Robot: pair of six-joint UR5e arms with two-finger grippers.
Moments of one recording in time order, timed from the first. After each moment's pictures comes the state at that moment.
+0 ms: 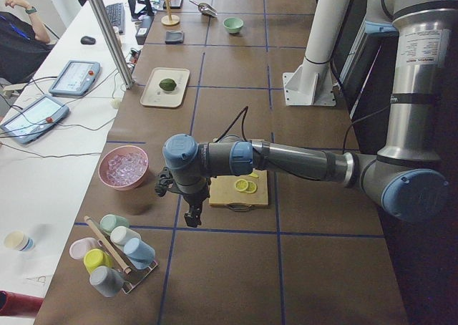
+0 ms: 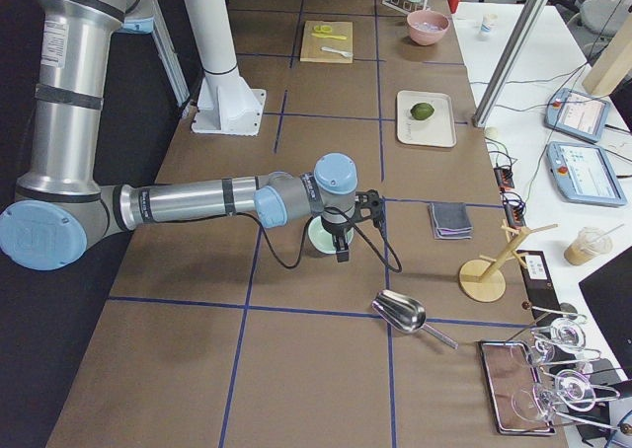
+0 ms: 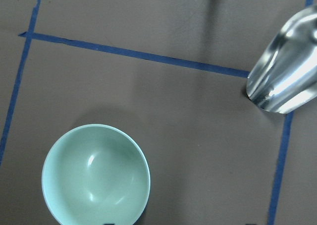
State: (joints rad) left arm -1.56 -1.58 -1.70 -1.37 -2.34 0.24; right arm 1.30 -1.75 1.85 -1.27 2.38 0.27
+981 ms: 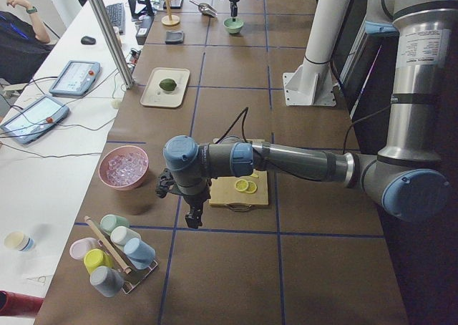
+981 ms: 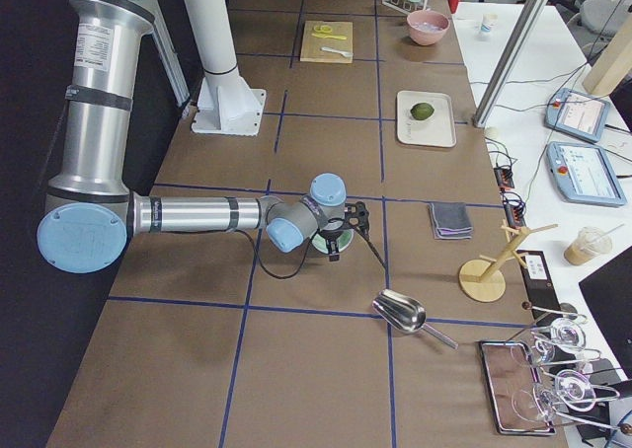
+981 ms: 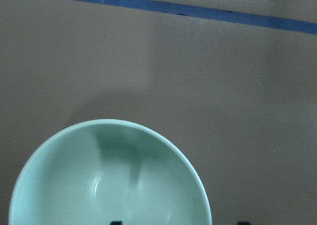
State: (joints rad) left arm -1.56 -1.58 -1.70 -1.37 -2.34 0.24; right arm 1.03 -1.75 1.68 -0.90 2.24 0.60
